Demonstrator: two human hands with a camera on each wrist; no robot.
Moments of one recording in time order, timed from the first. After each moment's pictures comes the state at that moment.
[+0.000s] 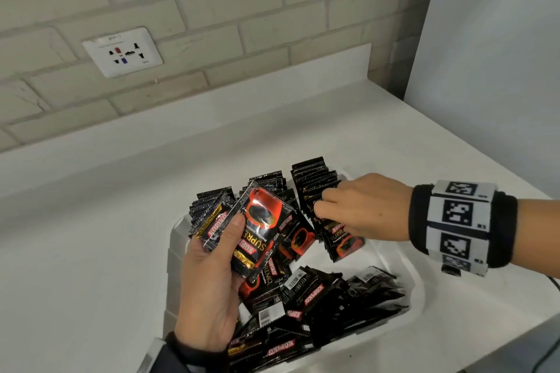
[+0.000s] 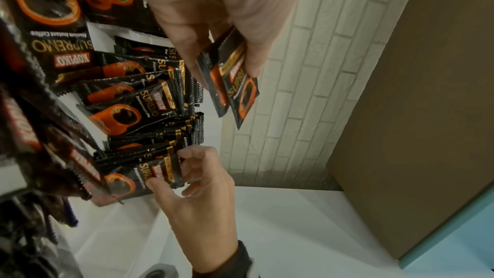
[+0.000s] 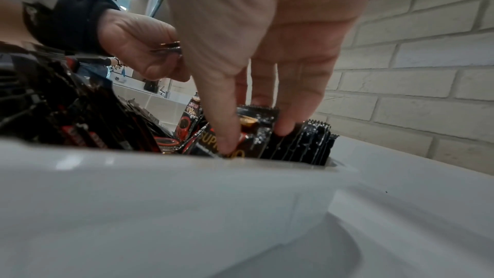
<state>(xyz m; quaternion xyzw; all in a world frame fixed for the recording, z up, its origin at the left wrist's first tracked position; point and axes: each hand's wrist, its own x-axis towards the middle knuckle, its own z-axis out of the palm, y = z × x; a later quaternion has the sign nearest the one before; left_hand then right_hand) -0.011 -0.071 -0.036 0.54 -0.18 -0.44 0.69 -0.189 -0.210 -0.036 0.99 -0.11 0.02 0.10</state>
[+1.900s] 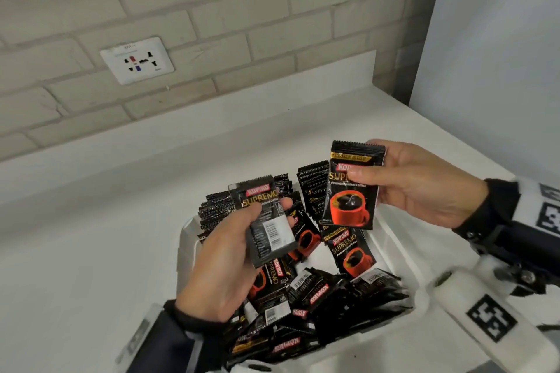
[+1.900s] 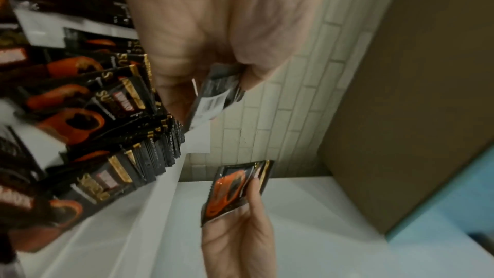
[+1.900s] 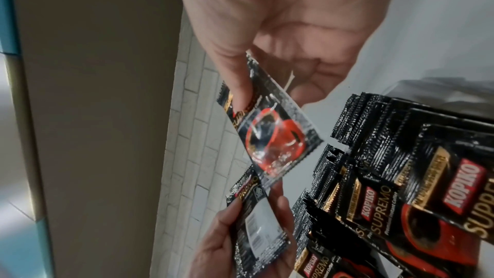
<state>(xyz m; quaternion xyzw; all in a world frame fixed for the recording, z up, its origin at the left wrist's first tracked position) -0.016 -0.082 -0.004 0.49 -0.19 -0.61 0.60 -0.207 -0.195 0.007 0.59 -0.29 0.29 -0.70</state>
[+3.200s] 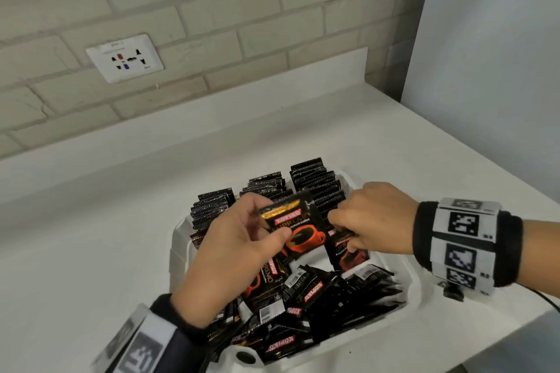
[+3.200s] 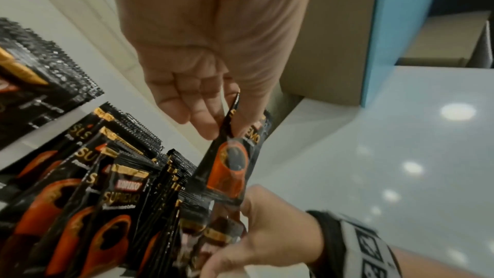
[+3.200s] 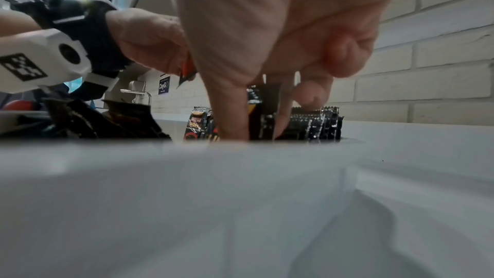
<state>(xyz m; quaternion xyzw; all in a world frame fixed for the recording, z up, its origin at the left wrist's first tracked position) -0.010 -0.080 -0.009 0.65 -0.54 -0.34 0.40 -0.191 -0.189 -0.029 0.96 -0.26 -0.11 0.05</state>
